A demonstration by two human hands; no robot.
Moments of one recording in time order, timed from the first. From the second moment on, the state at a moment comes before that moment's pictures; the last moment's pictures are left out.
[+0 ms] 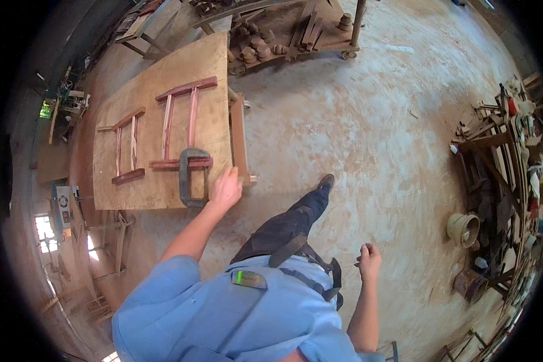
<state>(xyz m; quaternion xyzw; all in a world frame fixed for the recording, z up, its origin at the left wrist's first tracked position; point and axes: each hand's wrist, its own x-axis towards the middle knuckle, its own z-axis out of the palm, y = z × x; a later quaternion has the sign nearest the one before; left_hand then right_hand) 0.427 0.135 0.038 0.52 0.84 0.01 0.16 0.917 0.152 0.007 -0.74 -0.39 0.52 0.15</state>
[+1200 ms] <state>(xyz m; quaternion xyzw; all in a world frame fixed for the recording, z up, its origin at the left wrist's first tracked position) 0.640 0.762 -0.008 0.25 0.89 0.15 0.36 1.166 0.879 0.026 -0.74 -0.24 0.58 0.24</state>
